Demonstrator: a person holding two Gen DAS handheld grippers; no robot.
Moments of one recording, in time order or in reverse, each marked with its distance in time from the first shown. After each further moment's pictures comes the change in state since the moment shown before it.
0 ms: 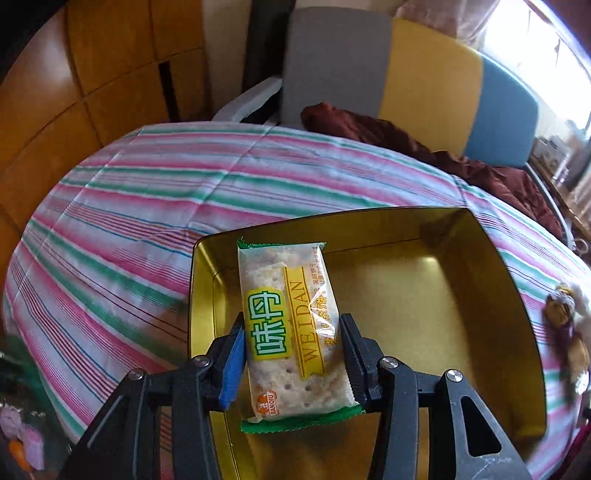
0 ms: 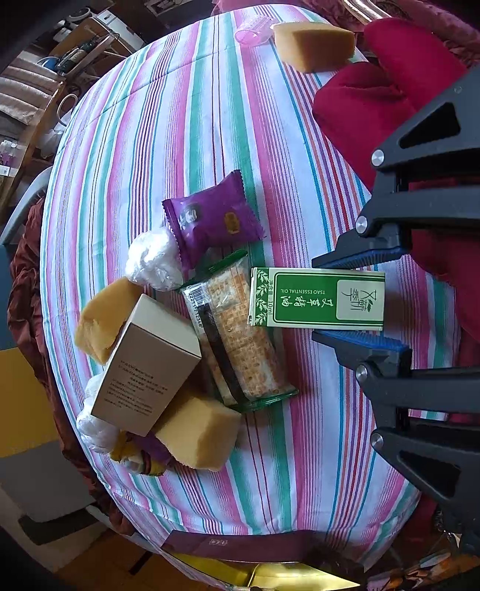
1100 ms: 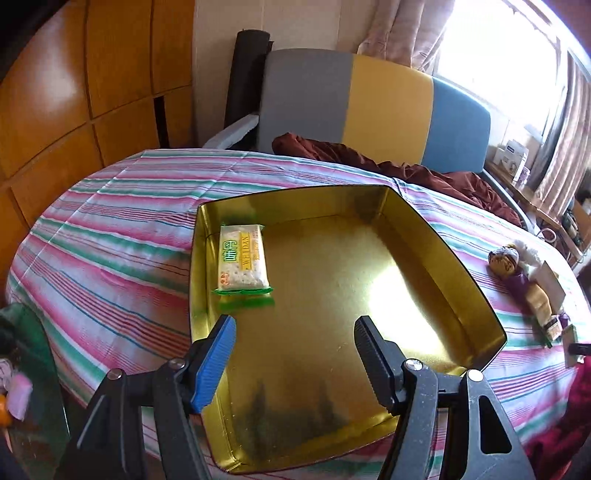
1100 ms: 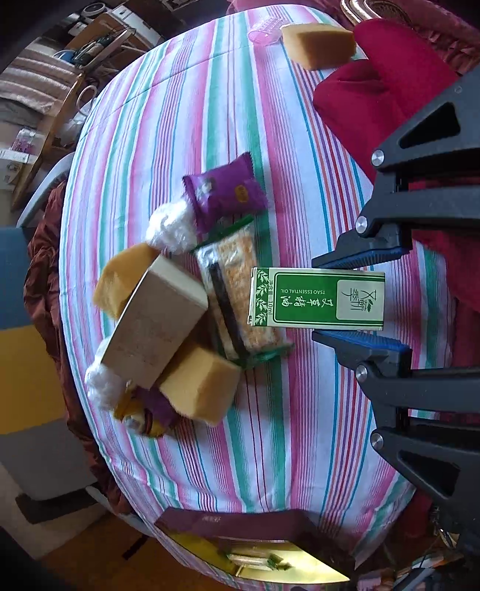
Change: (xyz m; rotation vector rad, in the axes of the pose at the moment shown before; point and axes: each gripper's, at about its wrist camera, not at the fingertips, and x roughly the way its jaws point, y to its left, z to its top) left arm -0.091 -0.018 -0.099 0.026 -0.176 -0.093; right arm -0.019 0.054 -0.009 -0.161 -0.098 0.053
